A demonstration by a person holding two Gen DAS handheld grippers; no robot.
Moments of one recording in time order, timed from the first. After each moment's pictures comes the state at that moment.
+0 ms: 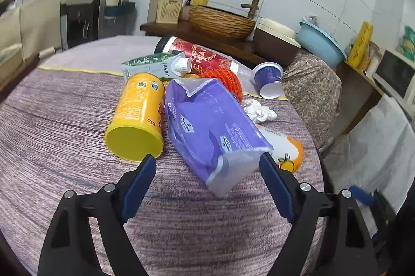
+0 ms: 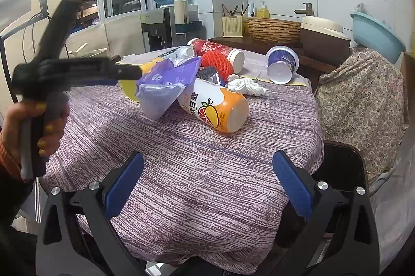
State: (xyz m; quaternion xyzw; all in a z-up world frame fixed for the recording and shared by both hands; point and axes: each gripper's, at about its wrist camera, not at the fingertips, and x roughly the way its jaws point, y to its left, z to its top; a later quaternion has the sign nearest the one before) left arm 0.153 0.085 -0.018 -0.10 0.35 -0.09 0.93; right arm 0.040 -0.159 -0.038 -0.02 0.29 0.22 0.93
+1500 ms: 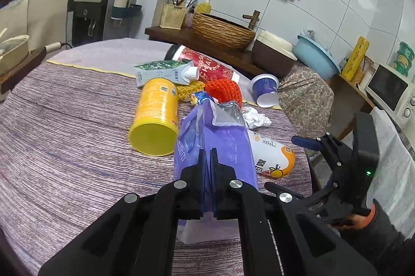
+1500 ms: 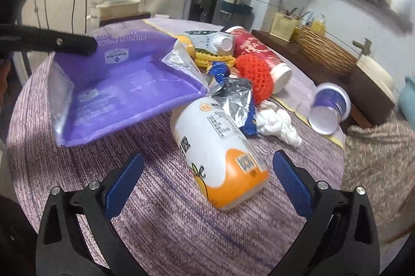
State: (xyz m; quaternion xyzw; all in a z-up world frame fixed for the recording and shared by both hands) left arm 0.117 0.111 0.000 -0.12 0.33 -0.09 0.93; right arm 0.142 -0.086 -0.037 -0.22 0.30 0.31 0.87
